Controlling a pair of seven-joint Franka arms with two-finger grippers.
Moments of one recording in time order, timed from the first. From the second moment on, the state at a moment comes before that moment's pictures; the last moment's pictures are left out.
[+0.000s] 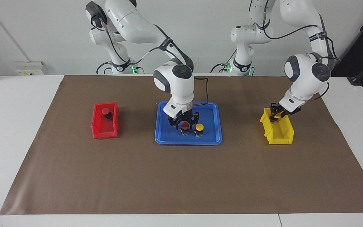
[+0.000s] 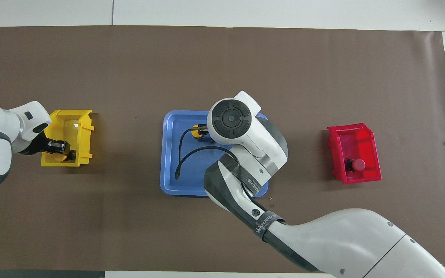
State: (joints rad) left arm -0.08 0.02 0.09 -2.18 0.02 2.08 0.19; right arm 0.33 0.47 0.34 -1.69 -0.22 2.22 0.74
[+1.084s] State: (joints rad) left arm -0.31 0.02 0.06 -1.81 0.01 1.82 -0.25; right arm 0.16 0.35 0.33 -1.47 -0.12 1.82 0.47
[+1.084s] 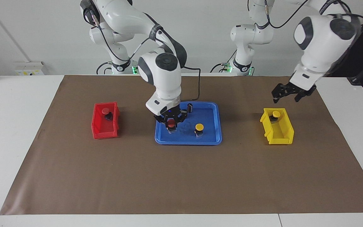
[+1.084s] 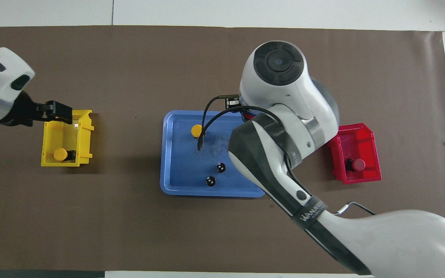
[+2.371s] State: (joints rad) left arm -0.70 0.38 0.05 -1.73 -0.05 2.13 -0.75; right arm -0.29 -0.01 0.32 -2.20 0.01 2.26 -0.14
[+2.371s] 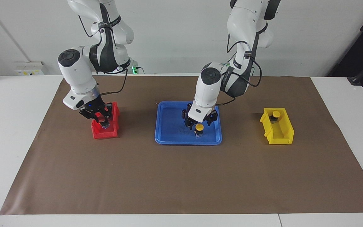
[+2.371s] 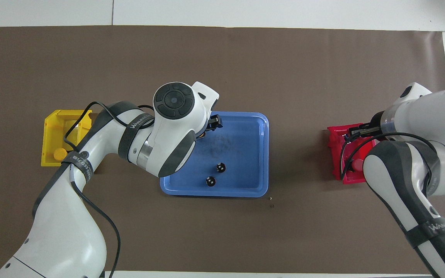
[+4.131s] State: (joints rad) left arm -0.26 0.26 0.16 -1.55 0.02 1.70 -0.14; right arm -0.30 -0.04 0.31 -2.04 0.01 1.97 -0.15
